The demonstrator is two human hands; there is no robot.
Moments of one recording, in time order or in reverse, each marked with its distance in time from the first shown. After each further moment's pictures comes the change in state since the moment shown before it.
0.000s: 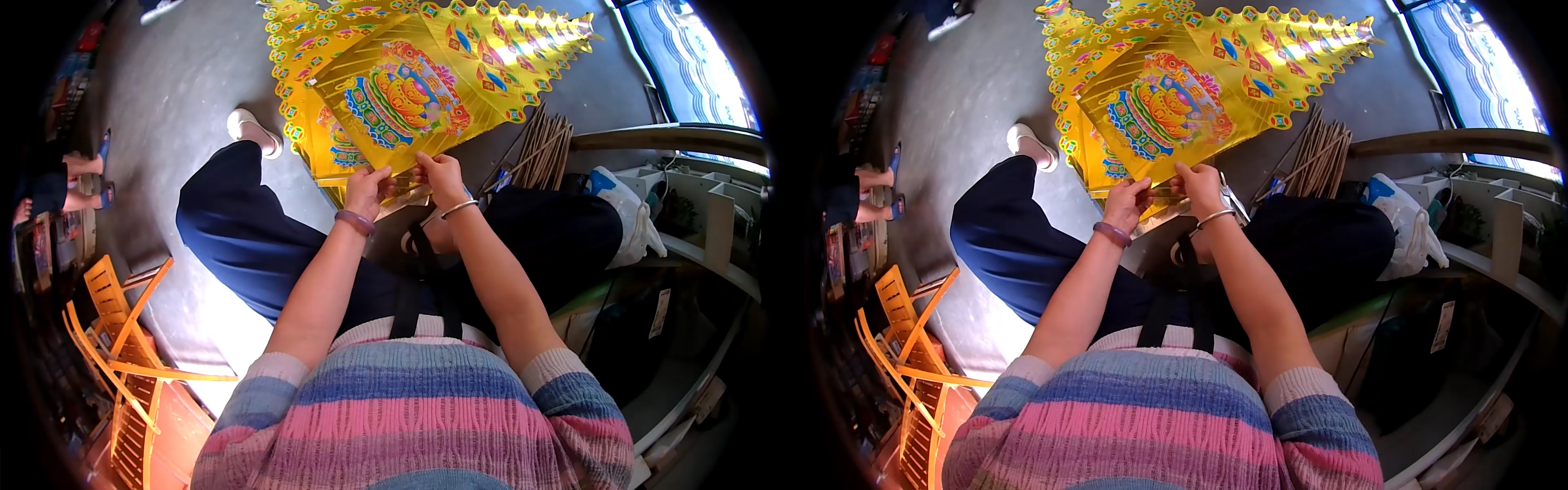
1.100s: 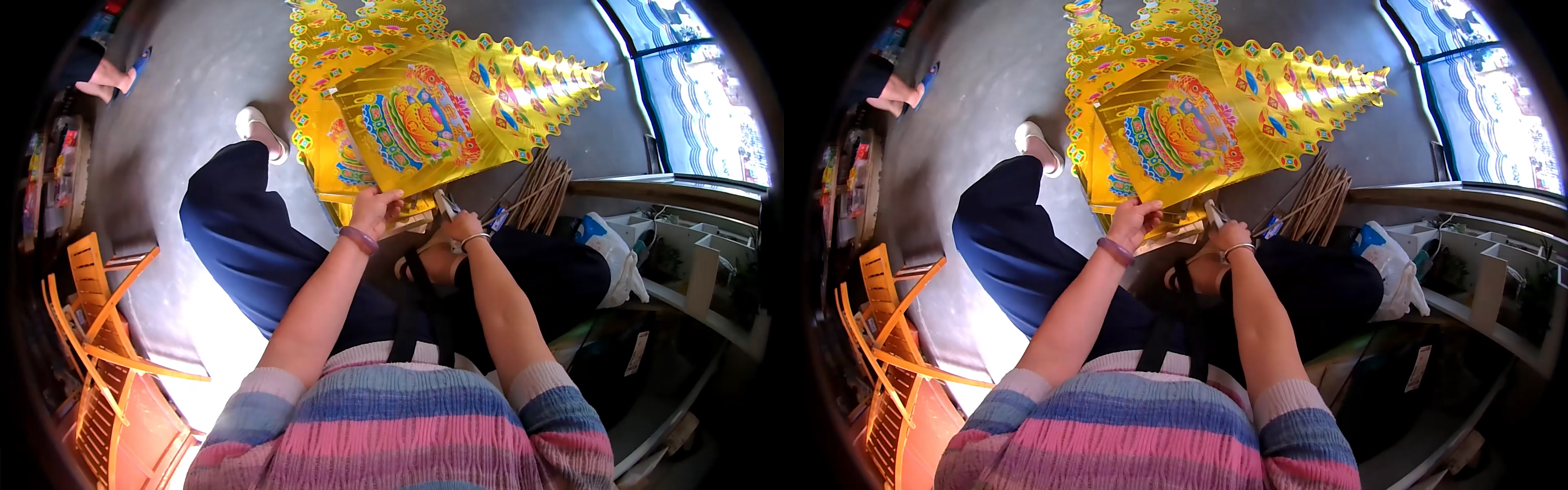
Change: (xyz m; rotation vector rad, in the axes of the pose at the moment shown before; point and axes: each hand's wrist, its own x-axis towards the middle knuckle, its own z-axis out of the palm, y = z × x) left_hand 0.004 0.008 0.005 0.005 -0.035 -0.024; right_hand 0.053 0.060 -0.100 -1.602 -0.016 -0.033
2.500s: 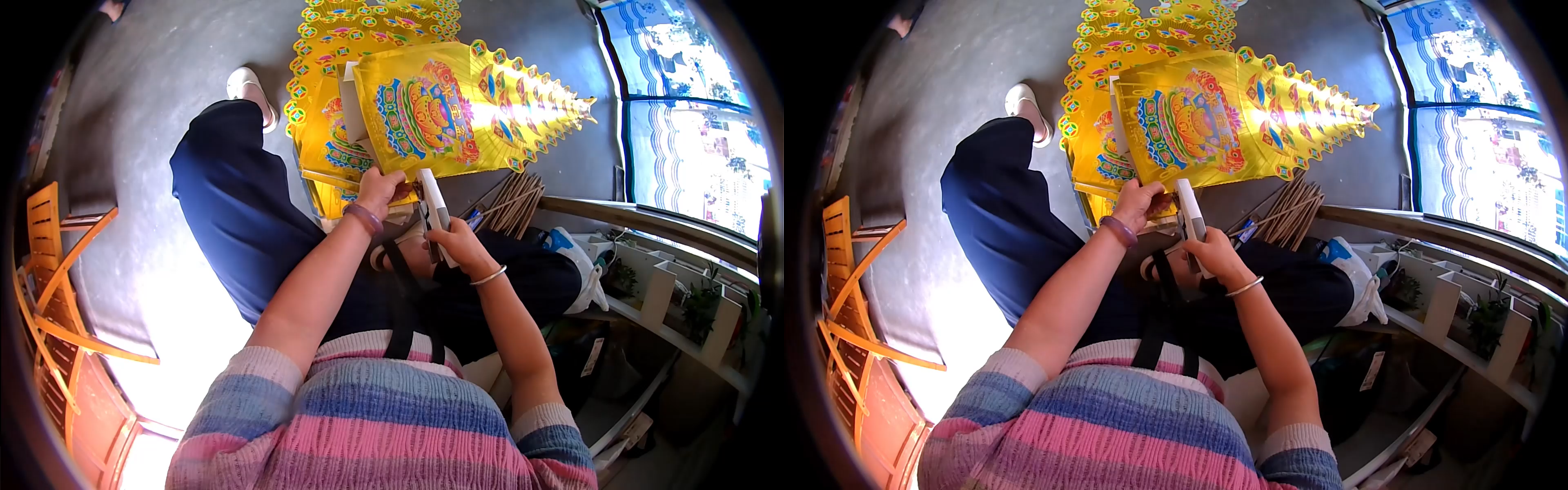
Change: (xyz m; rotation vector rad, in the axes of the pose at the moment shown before) left_hand 0.006 -0.007 0.010 -0.138 -0.016 0.088; right_hand -0.138 -0.080 -0.114 0.802 -0.338 -0.061
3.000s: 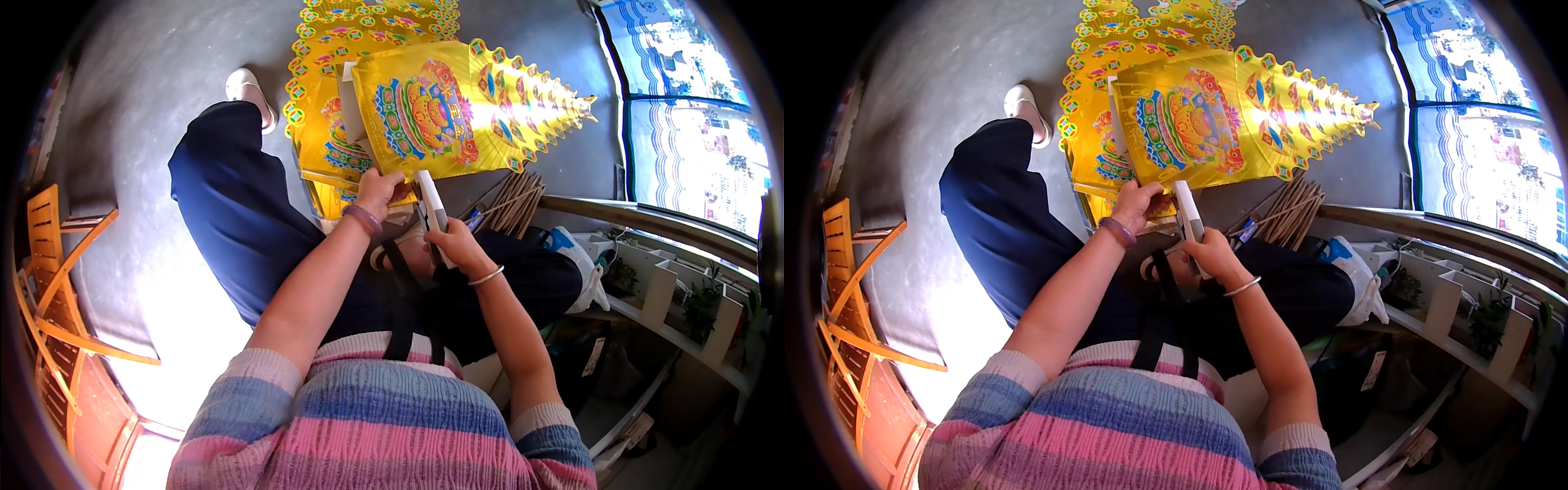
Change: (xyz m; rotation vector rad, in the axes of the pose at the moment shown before) left_hand -0.001 0.000 0.001 -0.021 0.022 -0.008; right_hand 0.007 0.010 0.000 -0.046 0.034 -0.030
